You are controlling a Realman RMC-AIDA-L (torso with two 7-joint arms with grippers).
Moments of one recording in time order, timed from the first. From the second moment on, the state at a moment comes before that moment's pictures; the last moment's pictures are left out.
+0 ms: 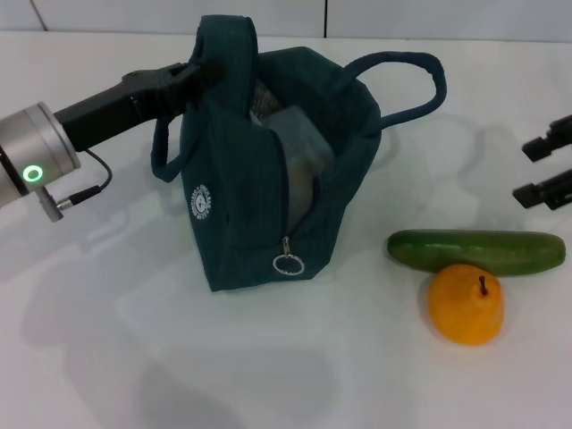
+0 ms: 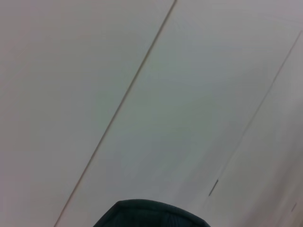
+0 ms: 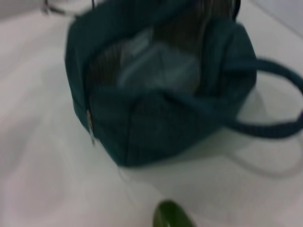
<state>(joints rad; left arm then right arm) -0.45 -2.08 0.82 0.59 1.49 1.36 -1.55 0.71 1.87 -1.05 -1.13 -2.21 -1.74 1.96</state>
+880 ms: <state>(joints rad) -0.50 -2.08 0.81 0.53 1.45 1.31 -1.51 0.81 2.01 -1.30 -1.09 -2.65 -1.65 1.95</state>
